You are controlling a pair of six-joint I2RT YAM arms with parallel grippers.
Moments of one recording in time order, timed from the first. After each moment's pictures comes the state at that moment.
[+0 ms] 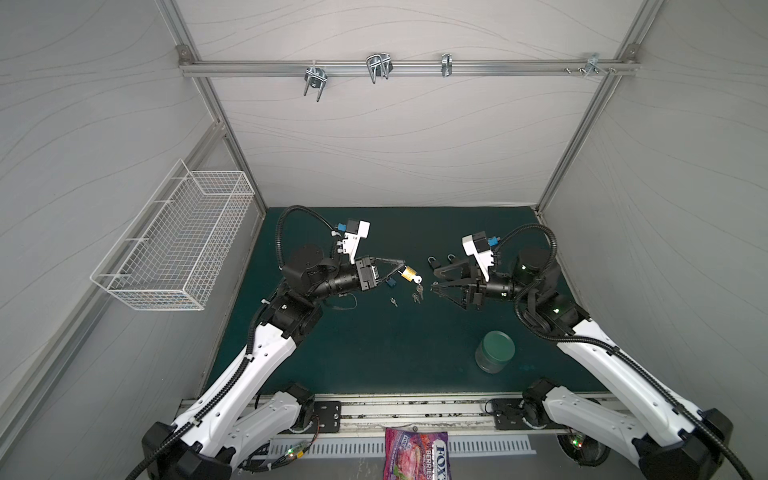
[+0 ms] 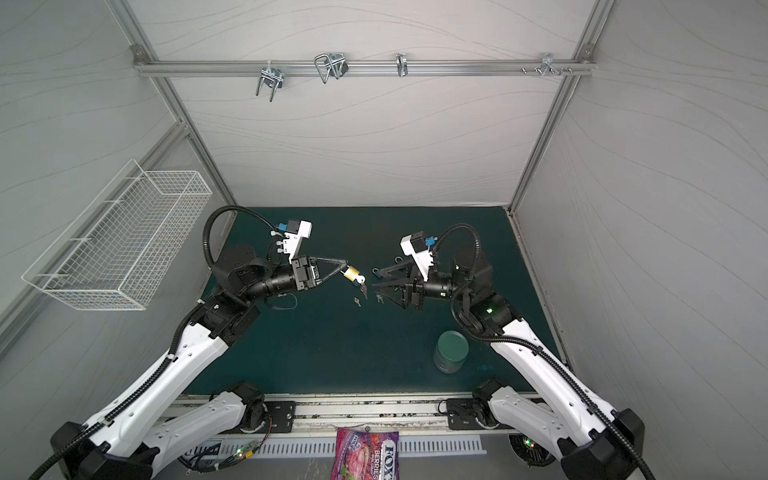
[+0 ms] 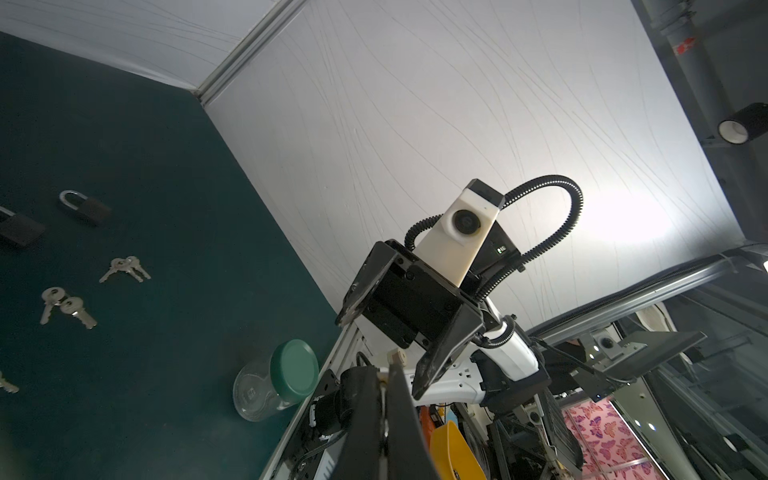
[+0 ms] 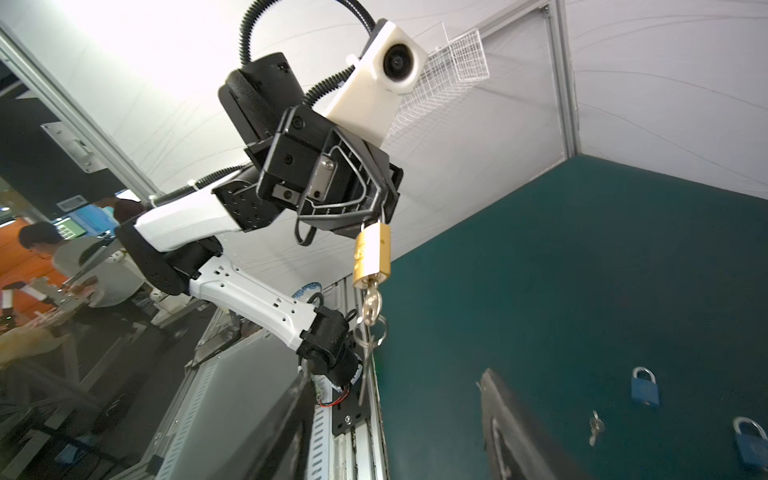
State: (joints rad) left arm -0.45 0.95 0.91 0.06 0.81 -0.97; right arm 0.61 0.95 0.88 0.01 -0.90 0.33
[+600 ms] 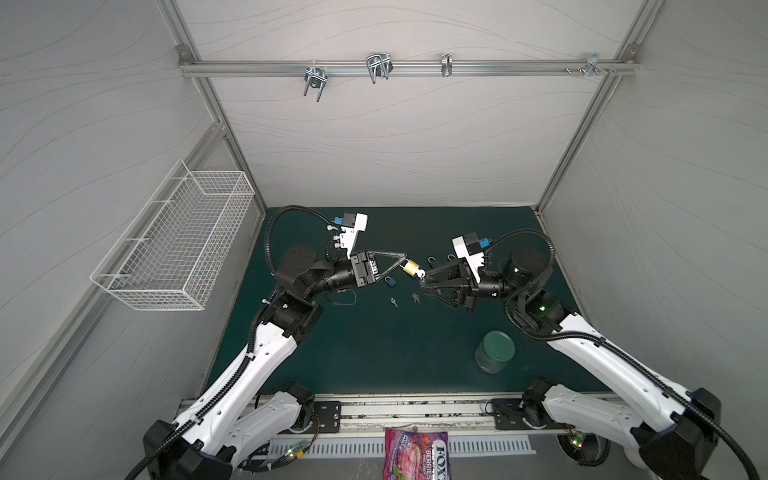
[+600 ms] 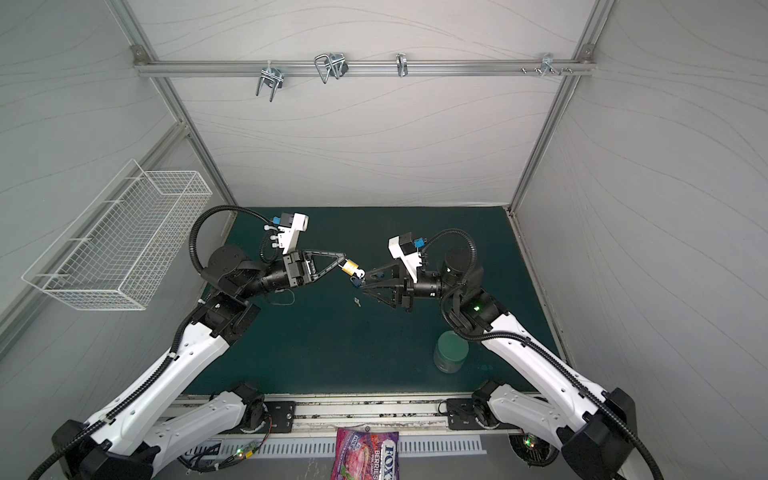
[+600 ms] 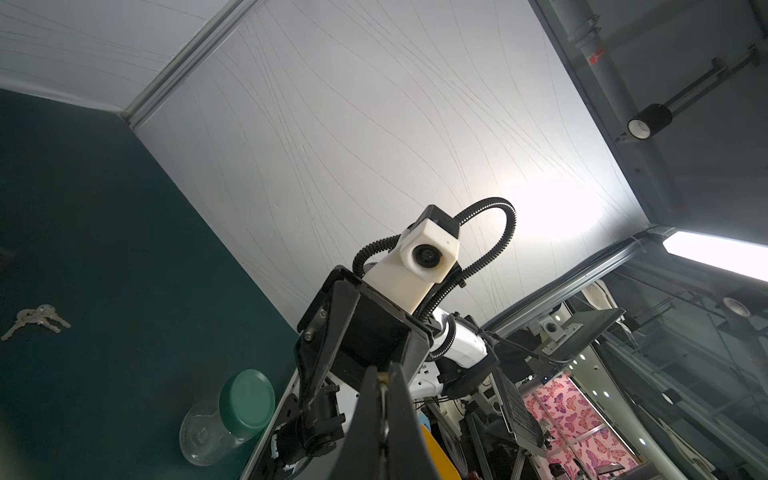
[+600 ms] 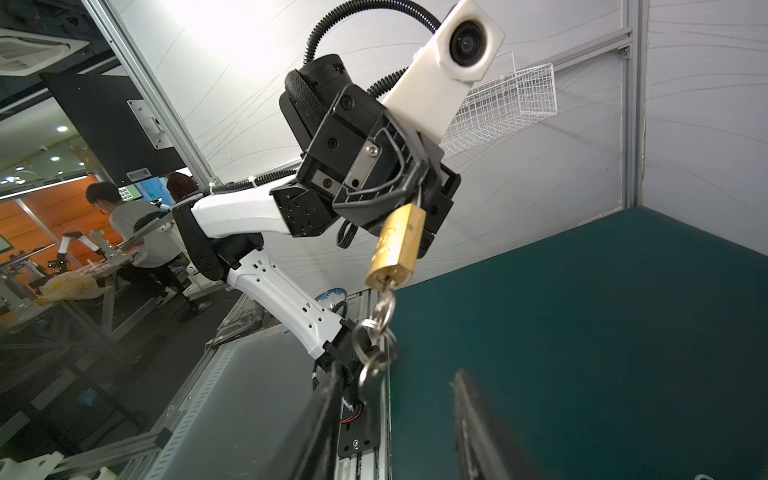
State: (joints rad) left arm -0.45 0.96 0.91 0.27 0.86 -1.09; right arm 0.70 1.02 0.88 0.20 -0.92 0.33
